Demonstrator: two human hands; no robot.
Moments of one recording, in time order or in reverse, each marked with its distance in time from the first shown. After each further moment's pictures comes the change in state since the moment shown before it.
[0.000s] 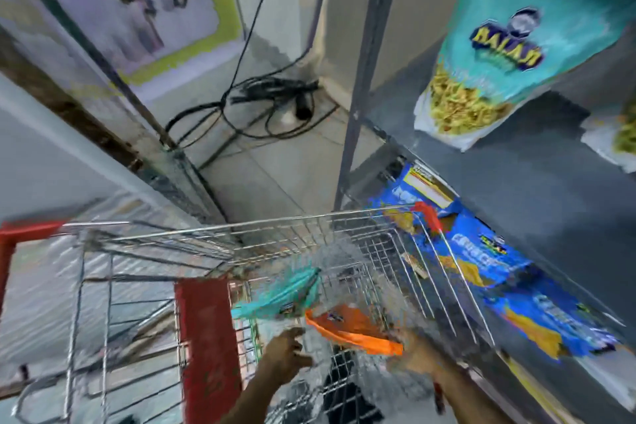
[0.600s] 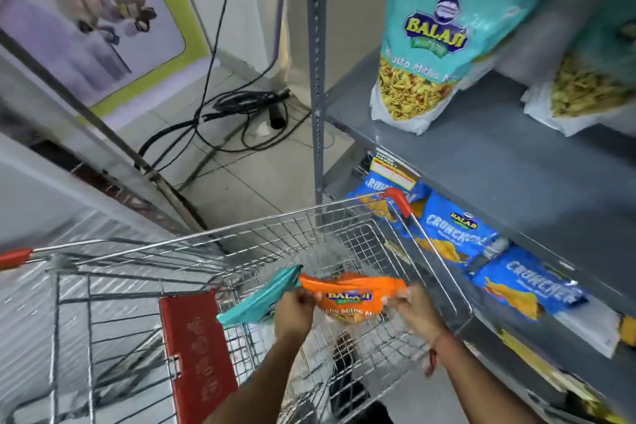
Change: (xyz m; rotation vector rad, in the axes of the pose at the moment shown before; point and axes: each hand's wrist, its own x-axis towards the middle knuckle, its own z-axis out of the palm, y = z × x) left_hand 0.004 0.070 0.006 -0.338 0.384 0.183; right_hand -0.007 0.011 -0.014 0.295 0.434 -0.063
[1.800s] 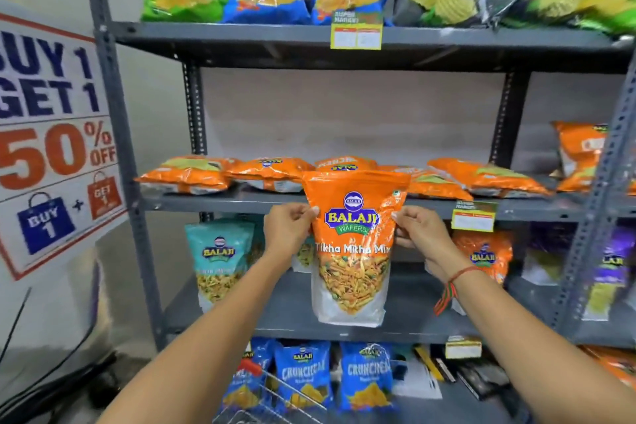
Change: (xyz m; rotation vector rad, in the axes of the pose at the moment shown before) left_hand -0.277 0.408 -0.029 -0.304 -0.339 1.119; right_hand -0.373 -0.183 -0.311 0.617 1.045 -0.416
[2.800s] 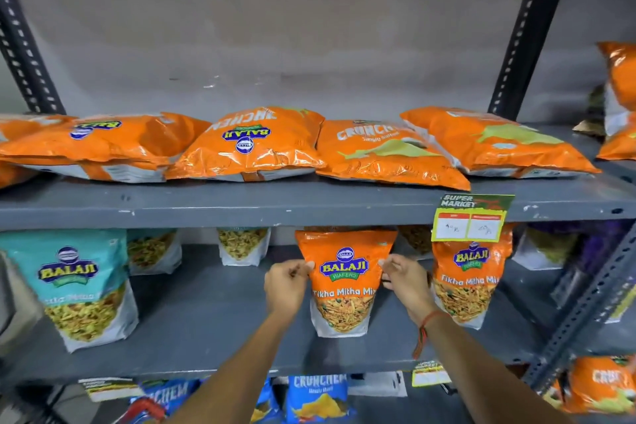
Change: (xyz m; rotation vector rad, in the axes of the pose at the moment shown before) left_hand 0.086 -0.224 0.246 0.107 -0.087 -0.187; right_hand 0.180 0.282 -0.104 -0.180 0.110 0.324
